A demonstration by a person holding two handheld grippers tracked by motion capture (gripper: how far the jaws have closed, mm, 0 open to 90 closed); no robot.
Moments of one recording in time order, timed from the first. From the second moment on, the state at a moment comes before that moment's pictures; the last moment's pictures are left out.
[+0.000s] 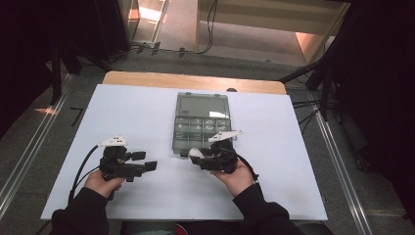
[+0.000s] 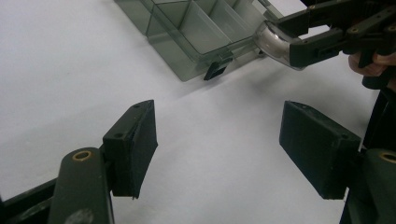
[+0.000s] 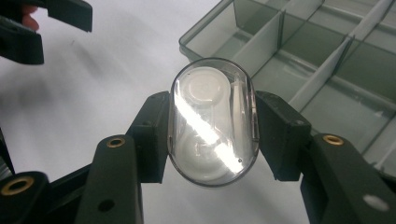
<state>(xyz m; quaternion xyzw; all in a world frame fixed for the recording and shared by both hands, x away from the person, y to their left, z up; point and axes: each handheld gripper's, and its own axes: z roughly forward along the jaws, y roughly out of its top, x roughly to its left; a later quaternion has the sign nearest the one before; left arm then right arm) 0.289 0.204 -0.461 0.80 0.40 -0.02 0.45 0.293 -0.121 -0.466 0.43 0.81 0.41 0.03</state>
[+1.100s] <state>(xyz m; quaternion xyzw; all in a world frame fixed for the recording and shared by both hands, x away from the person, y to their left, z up) 0.290 0.206 -0.461 0.79 0.41 -0.01 0.45 0.331 -0.102 -0.443 0.44 0.80 0.41 0.01</state>
